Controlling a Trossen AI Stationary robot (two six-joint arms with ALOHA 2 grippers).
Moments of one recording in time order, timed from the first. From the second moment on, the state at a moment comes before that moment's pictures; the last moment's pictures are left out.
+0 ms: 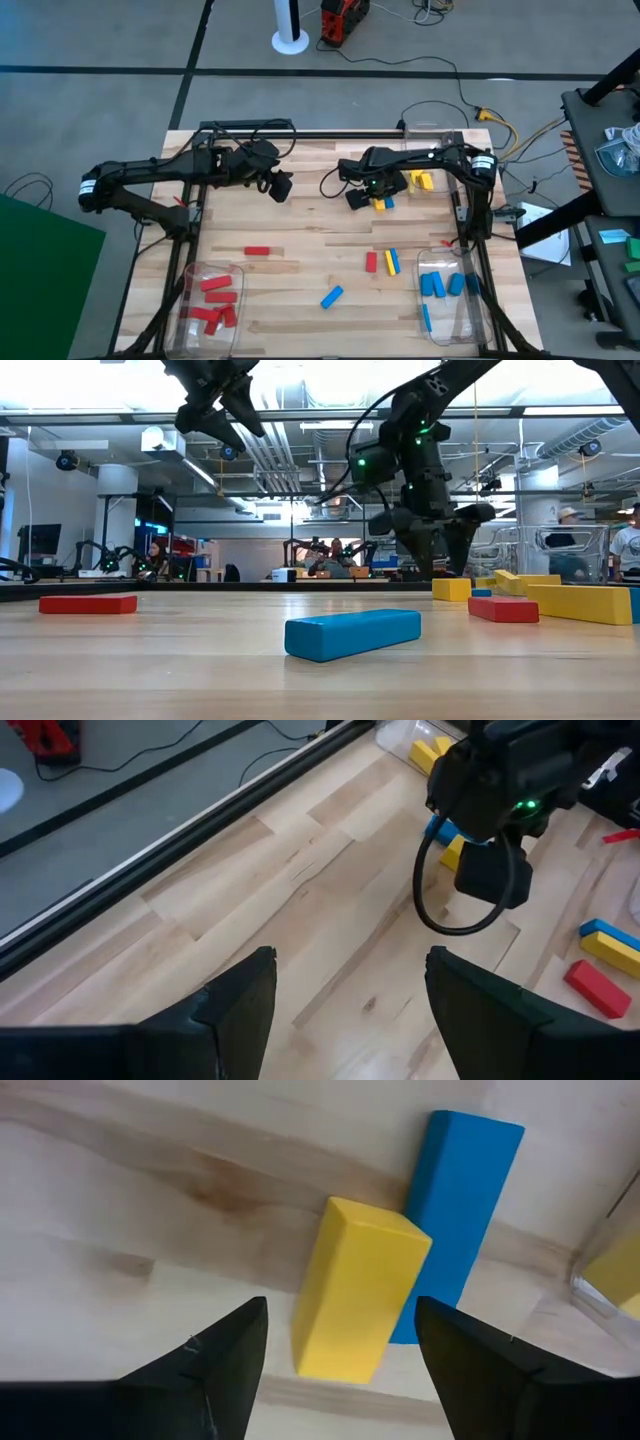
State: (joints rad) left arm 0.16 1.24 1.16 -0.68 -0.35 -0.48; right arm -0.31 1.94 1.35 -1.10 -0.01 0.91
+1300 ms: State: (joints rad) left arm 0.16 1.24 1.16 -0.68 -0.35 -0.48; right arm -0.32 1.94 1.29 -0.92 -0.03 0.76
